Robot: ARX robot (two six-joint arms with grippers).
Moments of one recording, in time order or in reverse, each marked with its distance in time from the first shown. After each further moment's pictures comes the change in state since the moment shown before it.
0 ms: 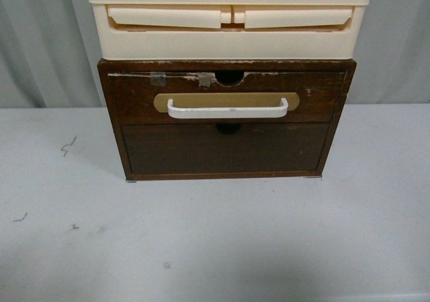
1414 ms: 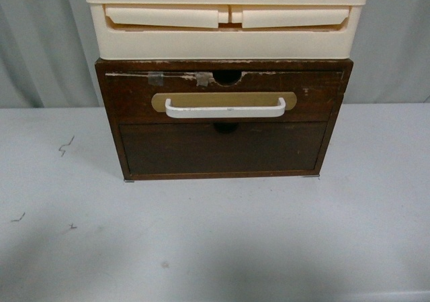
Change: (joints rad) left arm -0.141 0.602 0.267 -0.079 -0.113 -0.430; right arm -0.113 0.656 0.168 0.061 -0.219 0.190
